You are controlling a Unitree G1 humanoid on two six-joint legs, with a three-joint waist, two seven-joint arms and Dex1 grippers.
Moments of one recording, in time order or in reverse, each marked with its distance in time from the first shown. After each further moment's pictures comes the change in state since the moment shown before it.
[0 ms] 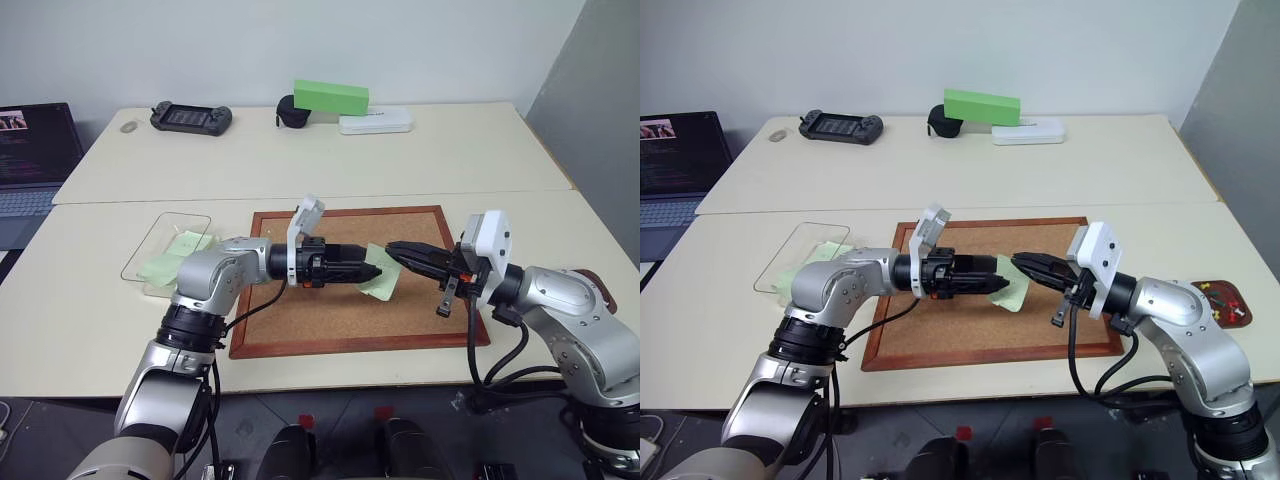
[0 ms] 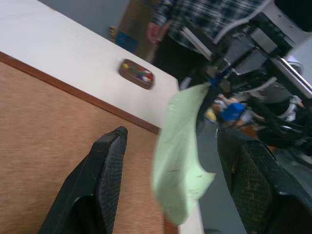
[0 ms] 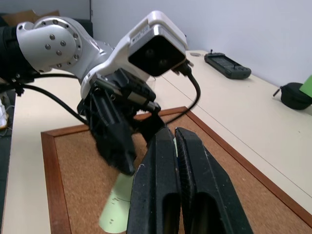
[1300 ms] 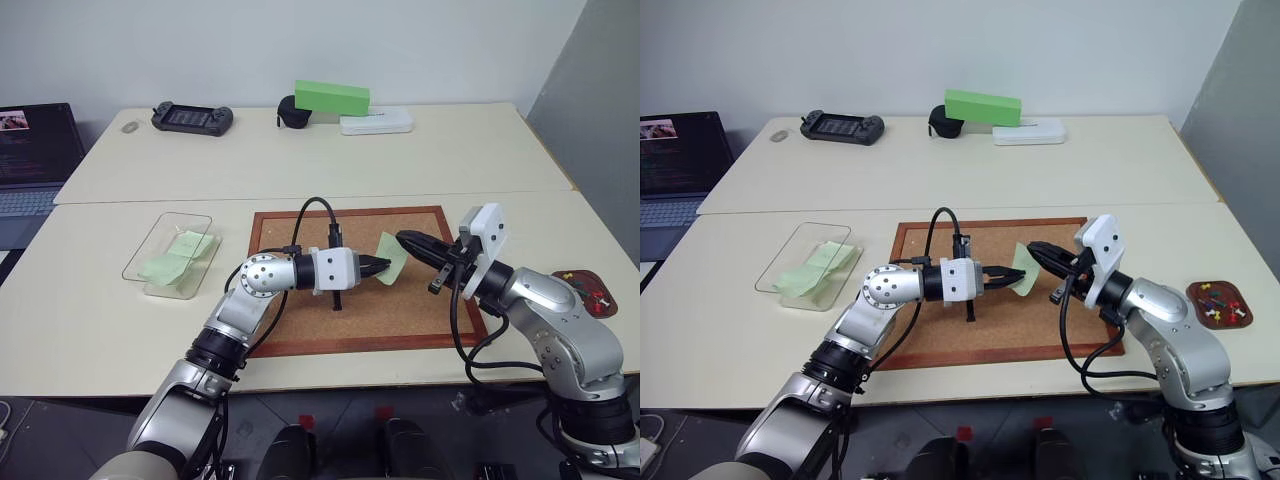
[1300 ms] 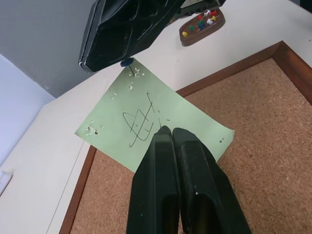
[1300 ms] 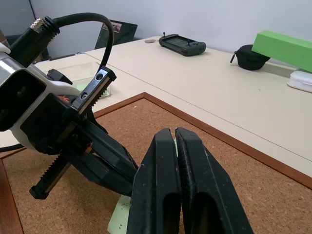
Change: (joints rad) left arm 0.101 -0.075 -0.146 0.149 0.616 -1.171 0.264; right arm 0.006 0.099 -0.044 0.104 -0.020 0.073 -0.142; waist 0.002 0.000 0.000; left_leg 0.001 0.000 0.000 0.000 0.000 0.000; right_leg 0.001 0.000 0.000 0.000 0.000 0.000
